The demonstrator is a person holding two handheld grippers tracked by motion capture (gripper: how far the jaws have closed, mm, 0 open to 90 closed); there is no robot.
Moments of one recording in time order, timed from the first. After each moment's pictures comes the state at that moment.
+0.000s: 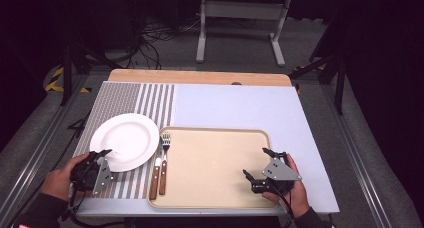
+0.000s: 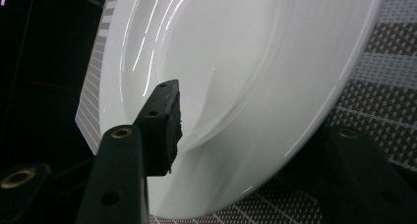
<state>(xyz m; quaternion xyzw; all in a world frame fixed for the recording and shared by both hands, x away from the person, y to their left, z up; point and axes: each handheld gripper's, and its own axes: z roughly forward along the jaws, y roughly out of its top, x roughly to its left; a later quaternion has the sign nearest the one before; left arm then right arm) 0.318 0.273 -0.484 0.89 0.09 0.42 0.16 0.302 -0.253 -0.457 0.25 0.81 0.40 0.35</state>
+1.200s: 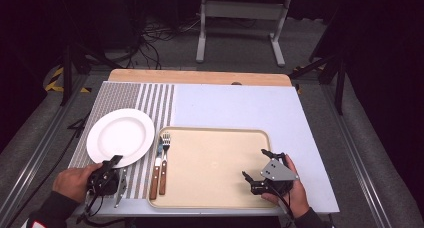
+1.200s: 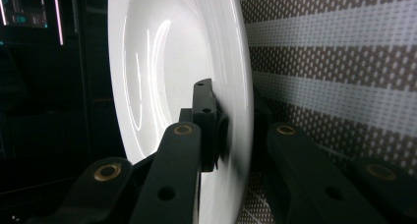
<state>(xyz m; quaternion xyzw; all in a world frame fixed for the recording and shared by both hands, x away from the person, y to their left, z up) 0.306 0.236 -0.501 0.86 0.00 0.51 0.05 0.302 -0.251 -0.460 0.25 0.82 0.39 0.34</state>
